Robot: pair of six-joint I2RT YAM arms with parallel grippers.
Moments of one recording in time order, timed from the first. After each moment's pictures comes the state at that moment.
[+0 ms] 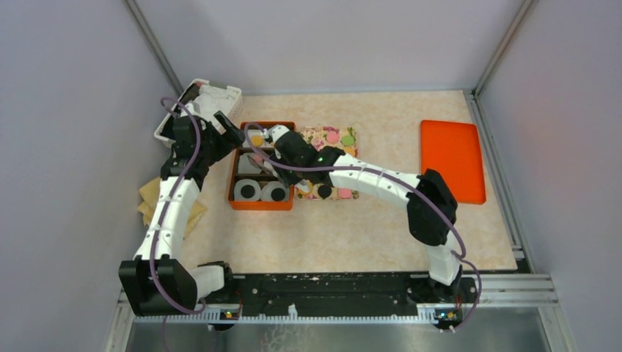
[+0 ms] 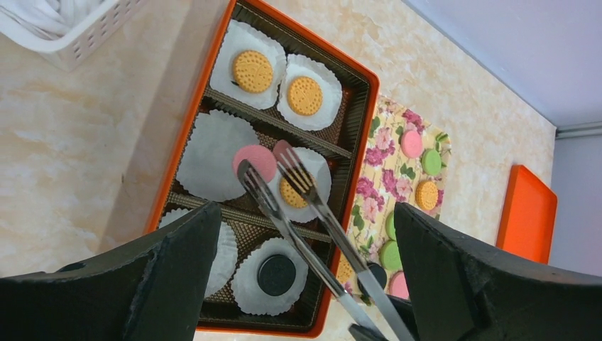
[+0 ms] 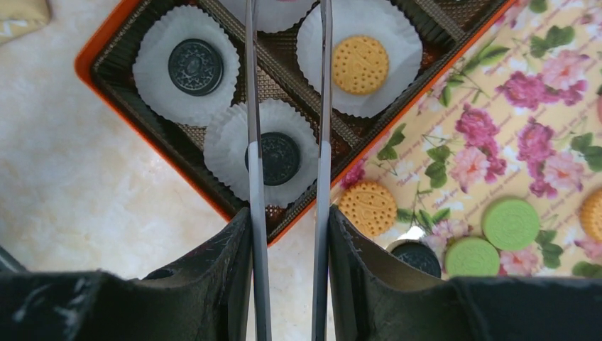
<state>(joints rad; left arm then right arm) 0.04 1.19 1.06 -0.37 0.14 -0.60 1.01 1.94 1.70 -0.48 0.15 0.20</state>
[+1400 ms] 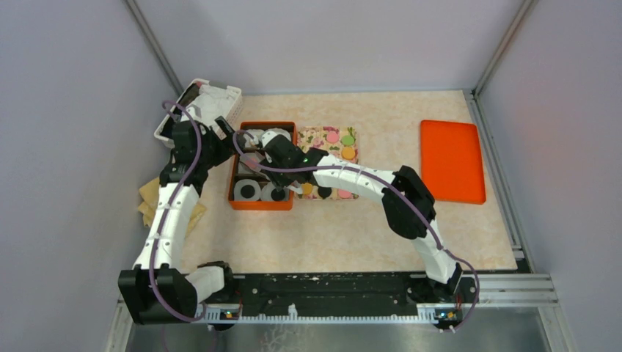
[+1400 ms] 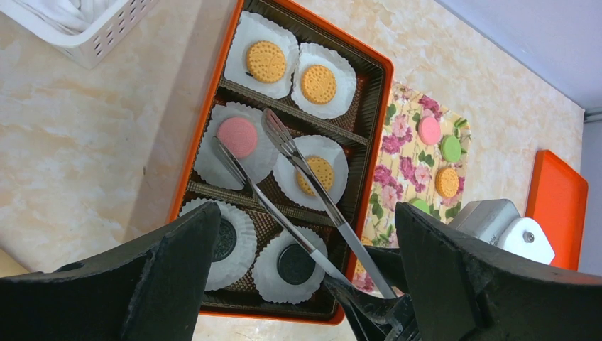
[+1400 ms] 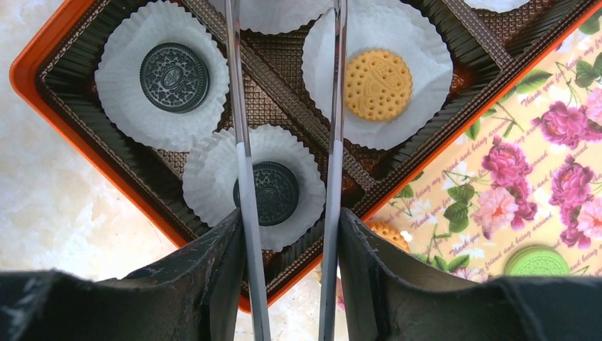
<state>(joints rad) 0.04 1.14 1.02 -0.40 0.12 -0.54 1.01 2.15 1.84 -0.48 0.14 0.15</state>
